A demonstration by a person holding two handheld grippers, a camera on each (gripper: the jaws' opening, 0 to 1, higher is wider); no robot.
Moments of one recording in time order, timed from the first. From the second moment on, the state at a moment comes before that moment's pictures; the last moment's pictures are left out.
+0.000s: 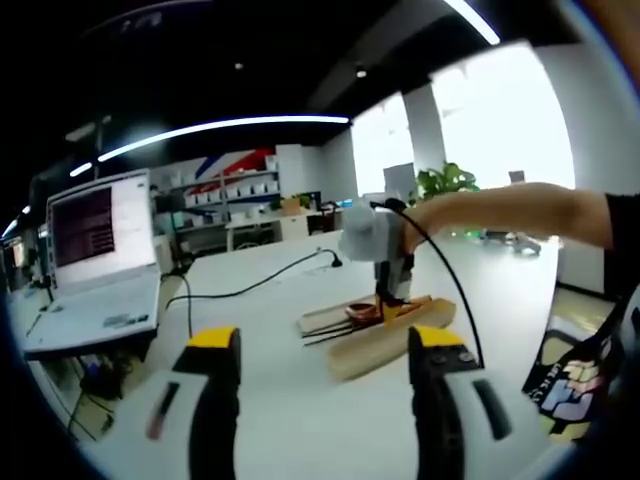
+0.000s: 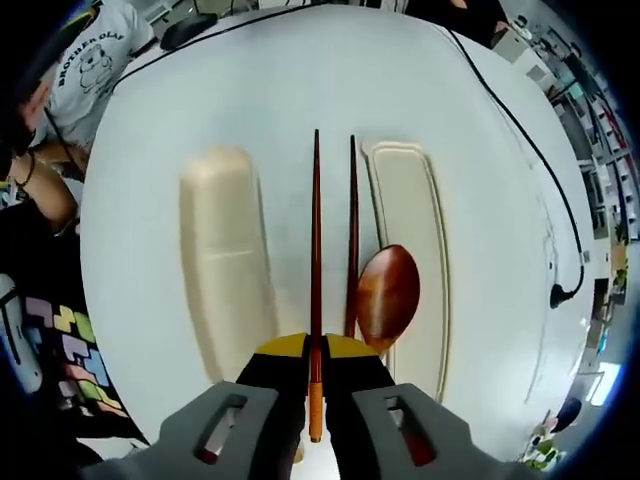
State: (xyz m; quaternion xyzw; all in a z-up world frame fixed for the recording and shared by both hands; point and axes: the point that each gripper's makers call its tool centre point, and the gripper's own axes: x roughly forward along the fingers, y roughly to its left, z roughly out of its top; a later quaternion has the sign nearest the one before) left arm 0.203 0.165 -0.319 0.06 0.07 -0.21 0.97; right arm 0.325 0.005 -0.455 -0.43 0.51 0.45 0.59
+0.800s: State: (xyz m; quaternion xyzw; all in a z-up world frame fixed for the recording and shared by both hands) left arm 0.198 0.166 -0.317 0.05 0.07 -0.21 0.97; right arm 0.295 -0.003 -0.419 -0.44 0.49 0.48 0.58
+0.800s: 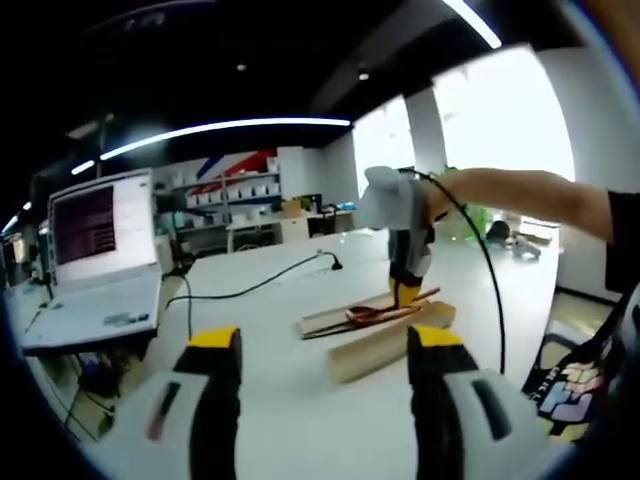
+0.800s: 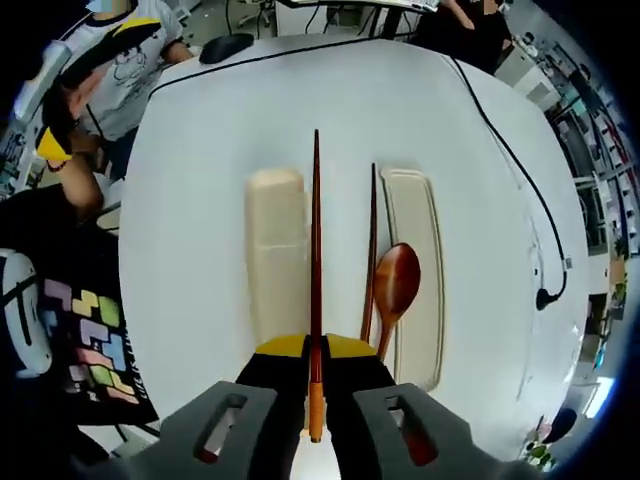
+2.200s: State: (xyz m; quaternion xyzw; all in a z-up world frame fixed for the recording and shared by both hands) left arm 0.202 0.172 -0.311 0.06 0.07 -0.21 0.97; right arm 0.286 -0.015 -0.466 -0.48 0.49 0.48 0.55
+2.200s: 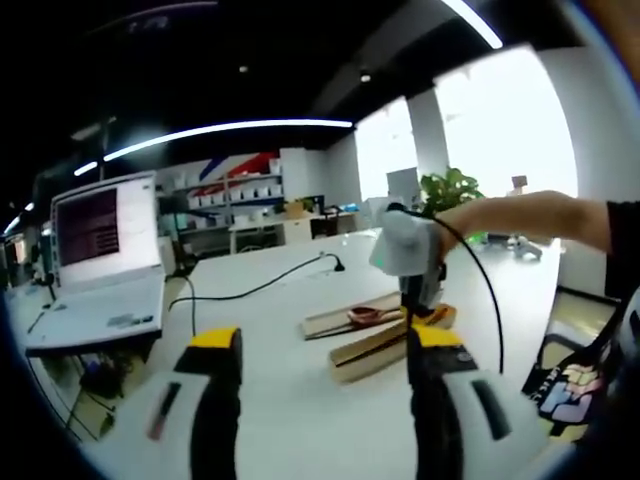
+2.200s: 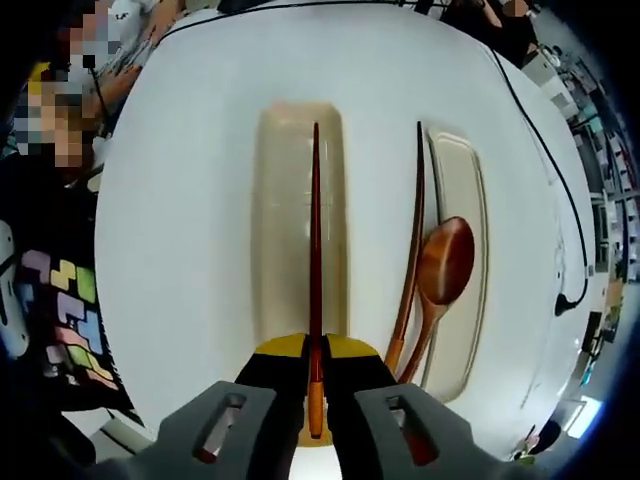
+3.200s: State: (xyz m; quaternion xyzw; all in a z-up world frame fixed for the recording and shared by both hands) left arm 0.200 0.168 -0.312 0.06 0.07 -0.21 0.97; right arm 0.288 -0.017 -0.458 -0.50 0.48 0.47 0.55
